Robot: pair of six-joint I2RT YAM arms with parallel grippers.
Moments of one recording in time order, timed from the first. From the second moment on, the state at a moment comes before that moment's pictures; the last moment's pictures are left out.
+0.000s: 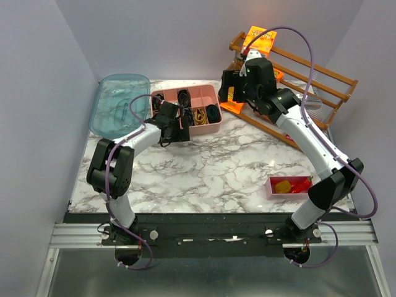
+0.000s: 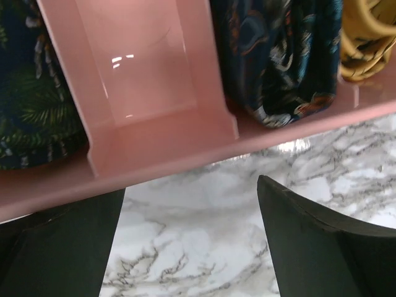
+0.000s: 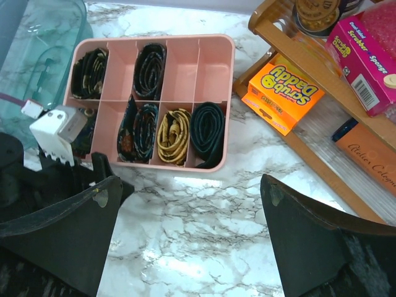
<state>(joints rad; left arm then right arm) -0.38 1.77 1.18 -0.33 -0.01 -0.41 0.55 1.65 1.78 -0.60 0.17 0.27</state>
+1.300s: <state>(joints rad) -0.39 1.07 1.14 -0.32 -0.04 -0.39 0.54 1.34 1.53 -0.53 0.09 0.28</state>
